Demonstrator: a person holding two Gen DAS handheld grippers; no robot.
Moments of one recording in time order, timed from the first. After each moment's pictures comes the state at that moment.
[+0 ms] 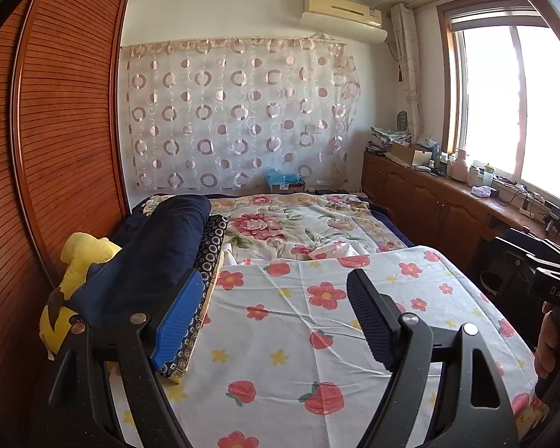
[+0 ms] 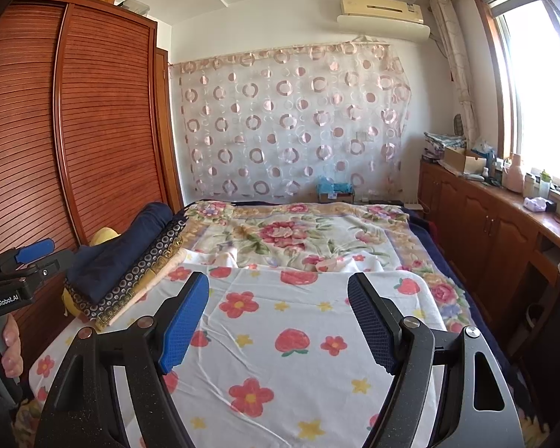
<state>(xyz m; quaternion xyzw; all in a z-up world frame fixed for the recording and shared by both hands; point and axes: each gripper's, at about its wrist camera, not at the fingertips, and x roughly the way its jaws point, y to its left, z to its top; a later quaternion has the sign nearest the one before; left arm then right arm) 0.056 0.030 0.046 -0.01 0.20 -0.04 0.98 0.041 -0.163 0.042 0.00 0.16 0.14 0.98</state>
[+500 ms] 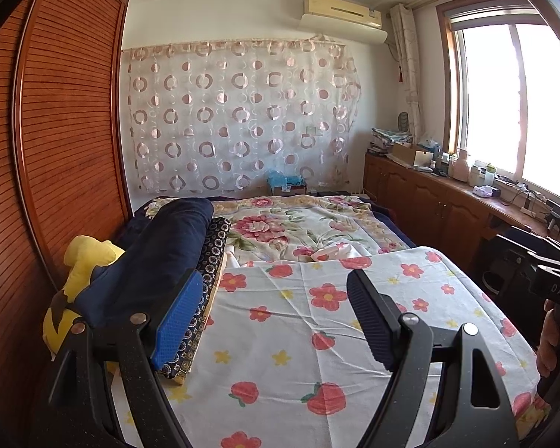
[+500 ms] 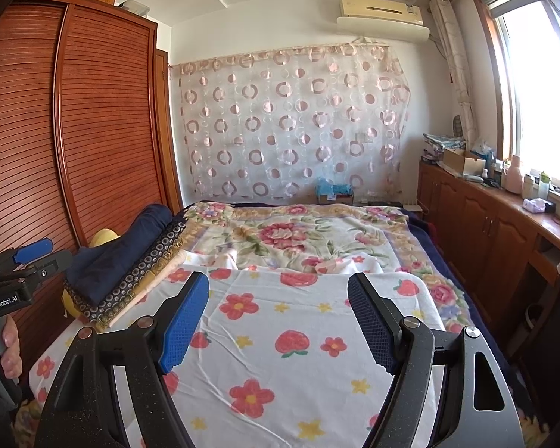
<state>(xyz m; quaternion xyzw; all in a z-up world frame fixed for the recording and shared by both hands) 0.056 0.031 0.045 -0.01 0.20 -0.03 0.98 0.043 -0.166 0.044 0.00 0.16 0.14 0.98</state>
